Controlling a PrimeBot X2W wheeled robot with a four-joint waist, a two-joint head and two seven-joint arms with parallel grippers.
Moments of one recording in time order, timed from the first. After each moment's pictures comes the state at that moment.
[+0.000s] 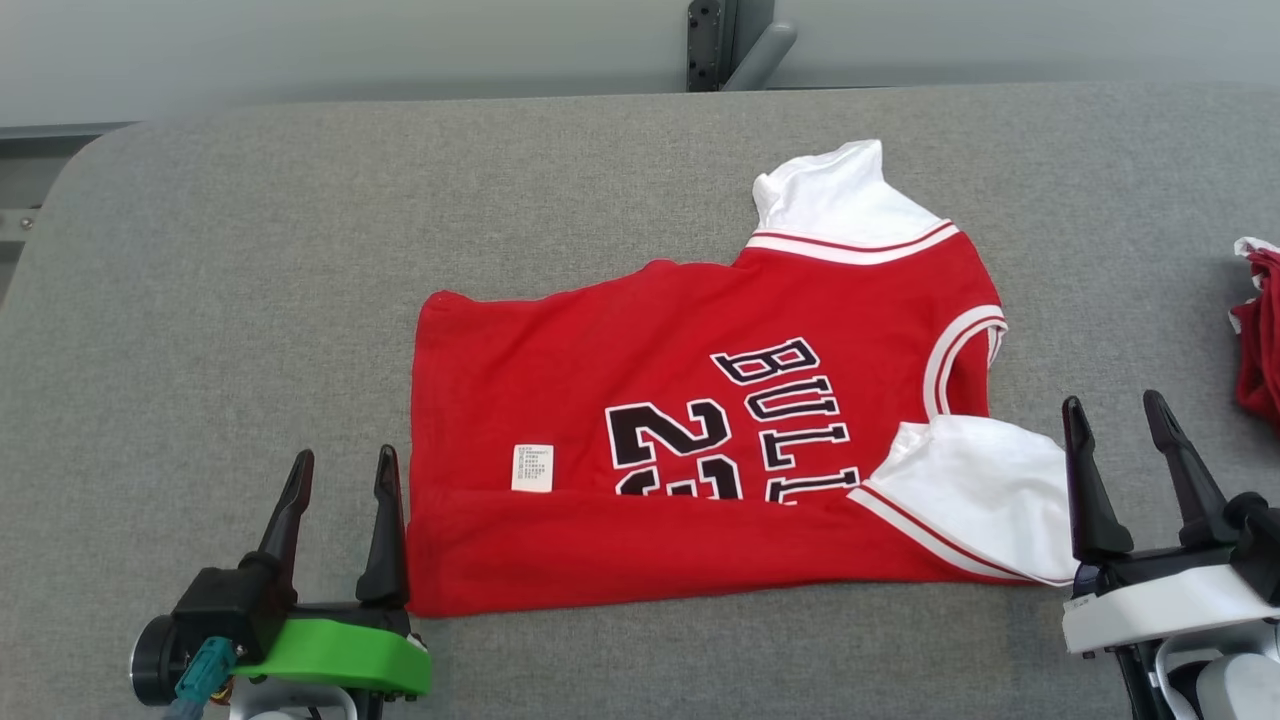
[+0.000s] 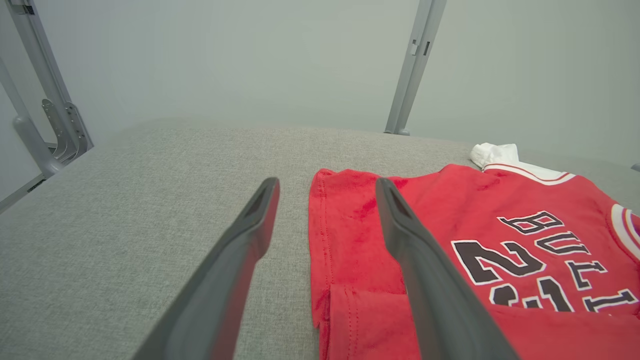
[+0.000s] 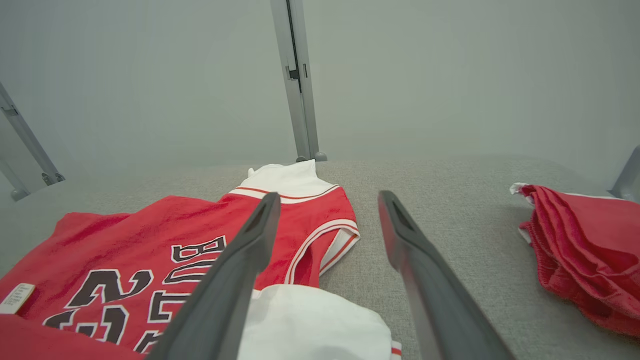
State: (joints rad) left arm -0.03 0.18 -0.23 0.11 -0.39 0.05 -0.26; right arm 0.00 -0.21 -0.03 0.04 0.30 0.13 -0.26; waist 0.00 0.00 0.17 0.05
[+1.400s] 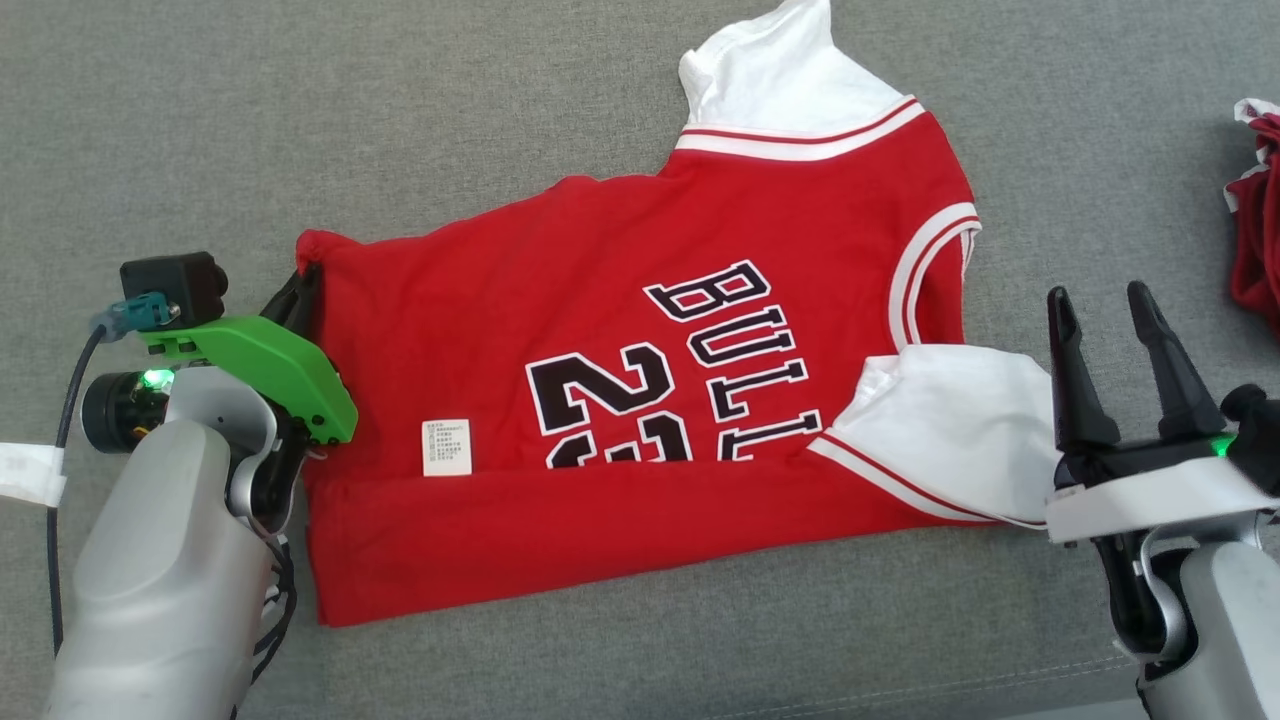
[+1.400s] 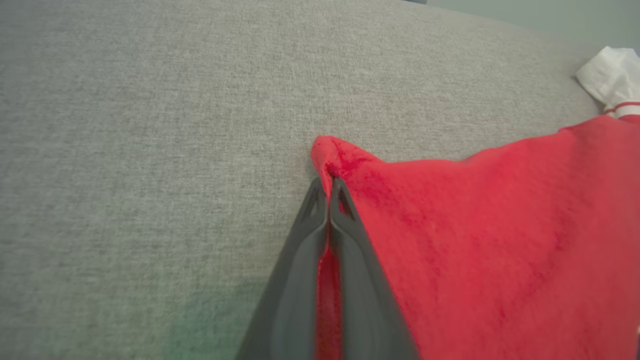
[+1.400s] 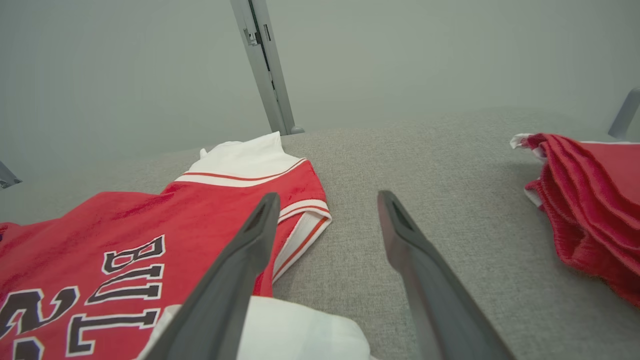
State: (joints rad) left arm -0.67 0.23 -0.26 0.73 -0.56 -0.12 0.04; right arm -0.16 -0.21 0.03 0.06 0.37 0.13 -0.26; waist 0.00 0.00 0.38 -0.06
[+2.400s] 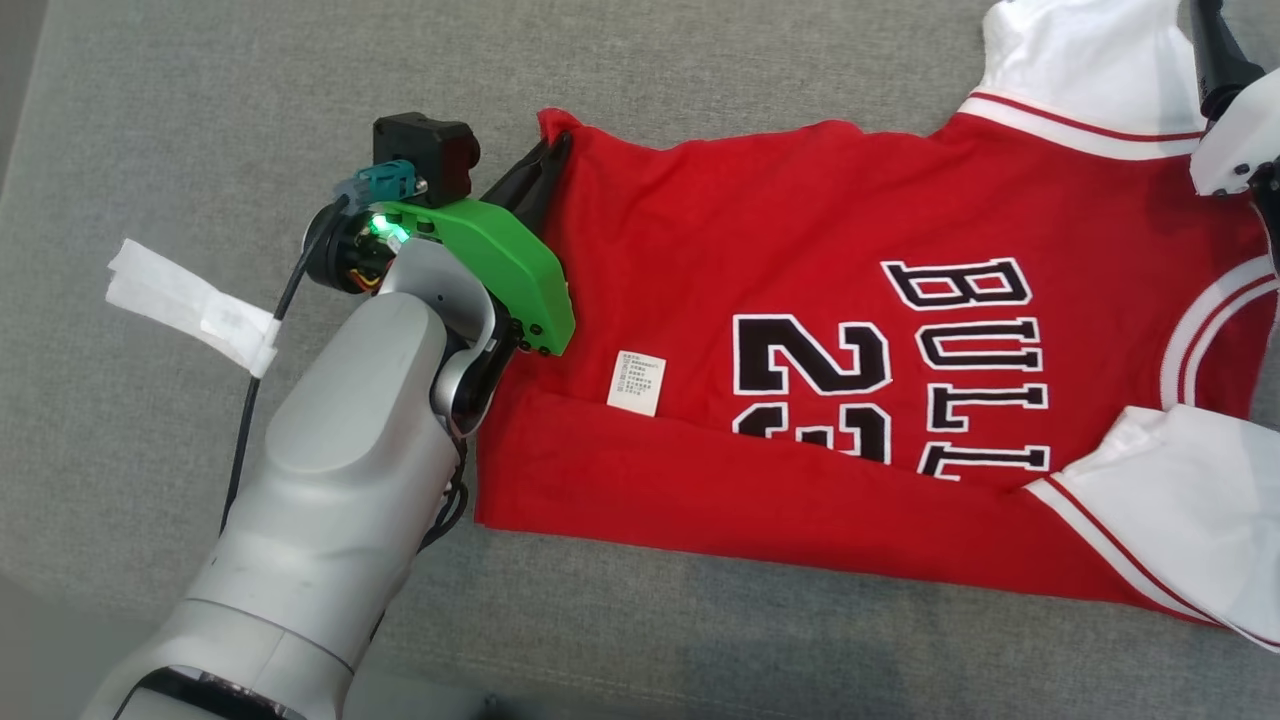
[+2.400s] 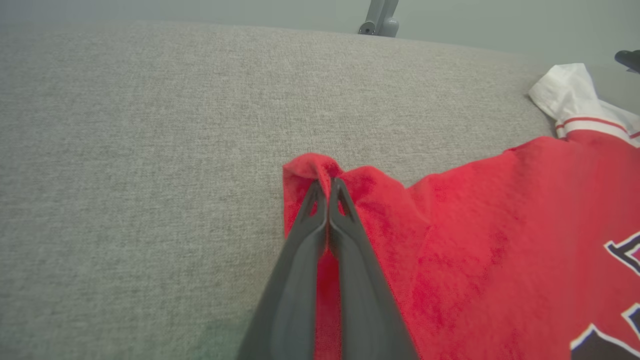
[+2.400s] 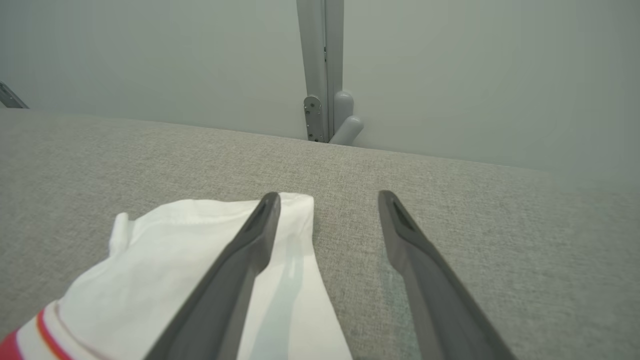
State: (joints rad) left arm -0.90 0.07 -0.58 0.75 -0.64 -0.13 -0.03; right arm -0.98 -0.52 0.37 0.80 0.57 0.13 -0.11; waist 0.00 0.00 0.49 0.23
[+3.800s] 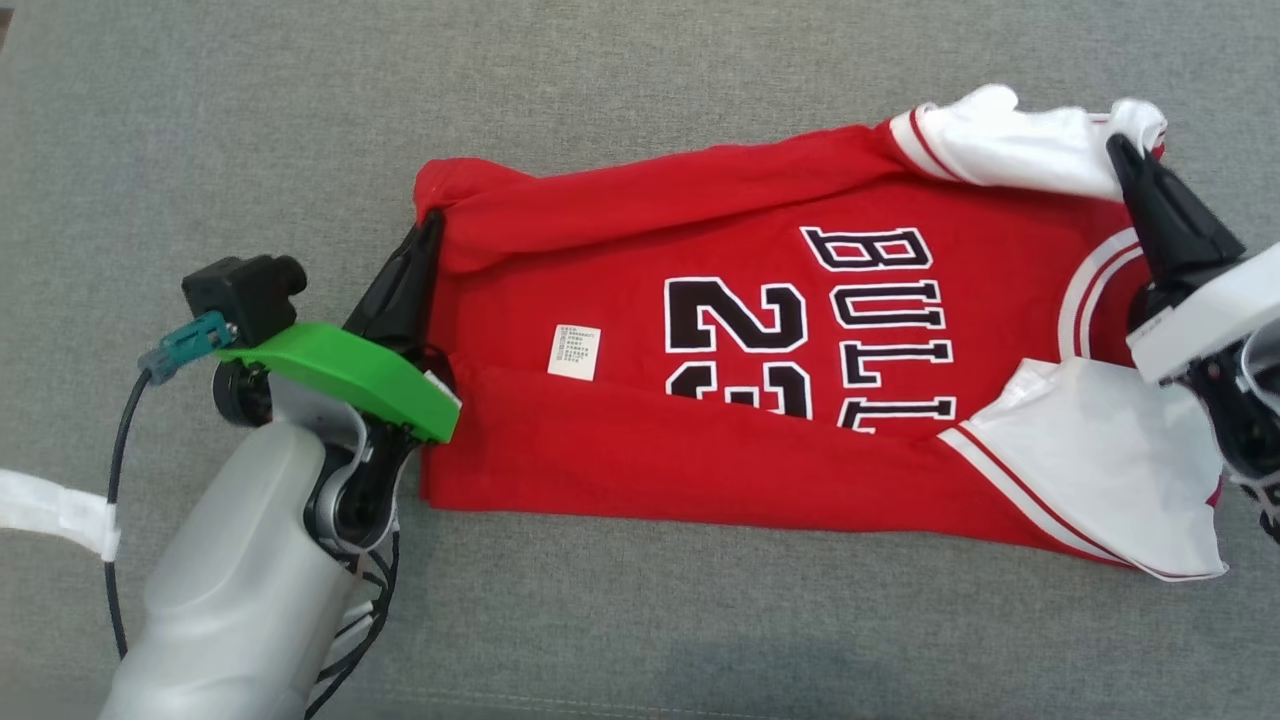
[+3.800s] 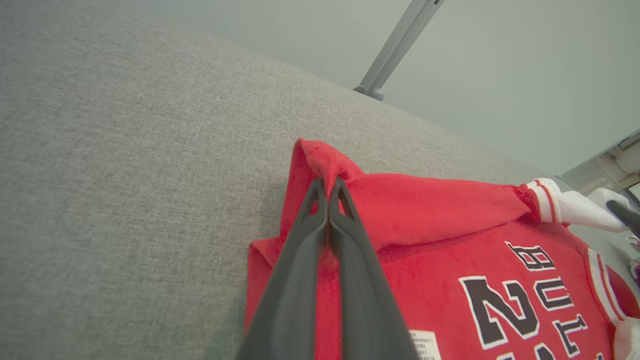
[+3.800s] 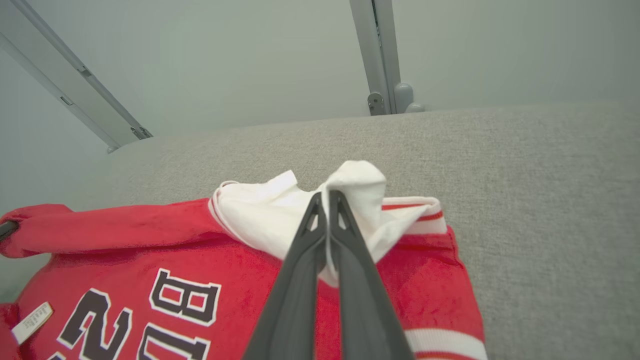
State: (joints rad) left arm -0.65 0.25 -0.55 0.50 -0.95 -0.12 -0.19; right arm -0.68 -0.72 0.63 0.35 1.07 0.13 -0.26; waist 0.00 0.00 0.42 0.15
